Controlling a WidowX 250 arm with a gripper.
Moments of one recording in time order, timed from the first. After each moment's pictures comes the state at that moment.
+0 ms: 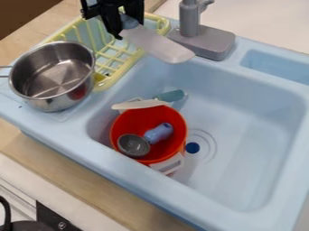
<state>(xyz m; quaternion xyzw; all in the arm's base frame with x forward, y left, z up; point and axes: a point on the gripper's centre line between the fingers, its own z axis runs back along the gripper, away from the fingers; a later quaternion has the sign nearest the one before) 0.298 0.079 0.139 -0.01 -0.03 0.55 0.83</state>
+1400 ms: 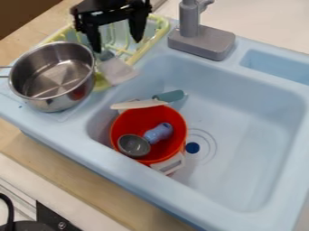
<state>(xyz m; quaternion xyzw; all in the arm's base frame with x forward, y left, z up) 0.292 0.093 0.126 0.06 -0.14 0.44 0.88</state>
